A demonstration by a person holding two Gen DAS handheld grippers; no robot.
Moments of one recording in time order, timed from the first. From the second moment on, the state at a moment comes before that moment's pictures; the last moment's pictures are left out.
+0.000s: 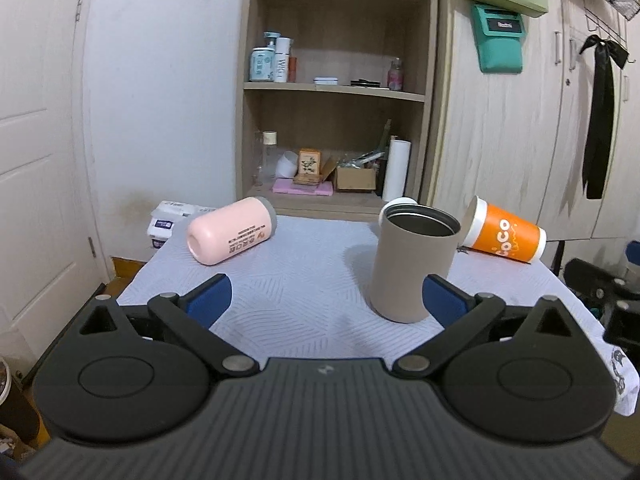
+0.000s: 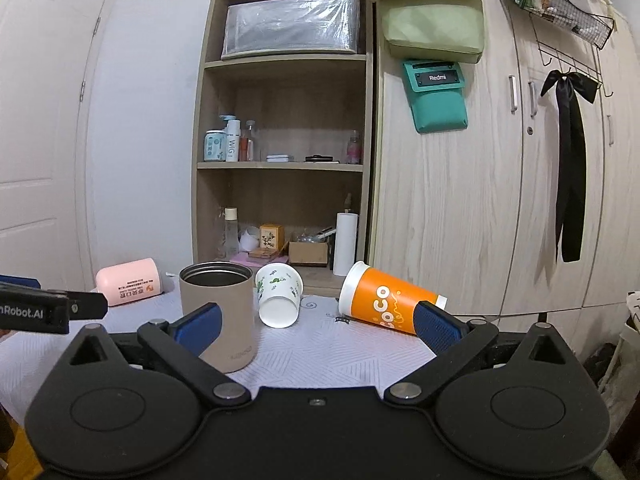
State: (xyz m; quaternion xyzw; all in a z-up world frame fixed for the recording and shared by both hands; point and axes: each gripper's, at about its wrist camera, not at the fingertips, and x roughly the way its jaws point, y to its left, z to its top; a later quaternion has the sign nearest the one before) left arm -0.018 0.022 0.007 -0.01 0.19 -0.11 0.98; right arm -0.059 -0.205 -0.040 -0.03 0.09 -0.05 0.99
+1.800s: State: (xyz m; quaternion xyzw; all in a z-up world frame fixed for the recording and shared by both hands) left arm -0.019 0.025 0.002 0.02 0.24 -0.11 0.97; right arm -0.060 -0.194 -0.043 -0.04 0.09 -0.06 0.99
